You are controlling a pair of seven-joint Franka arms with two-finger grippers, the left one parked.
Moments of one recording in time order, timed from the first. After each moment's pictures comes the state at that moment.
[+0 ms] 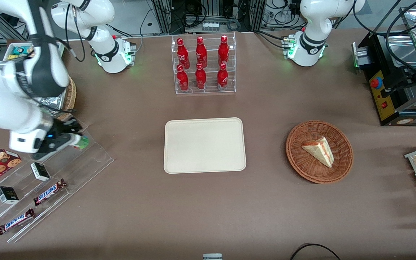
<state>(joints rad) 0.19 0.08 -0.09 -1.90 -0.01 1.88 -0.42</state>
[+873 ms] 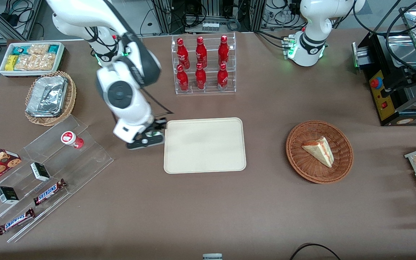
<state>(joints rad) 0.63 0.31 -0.09 -1.80 0.06 2.01 0.38</state>
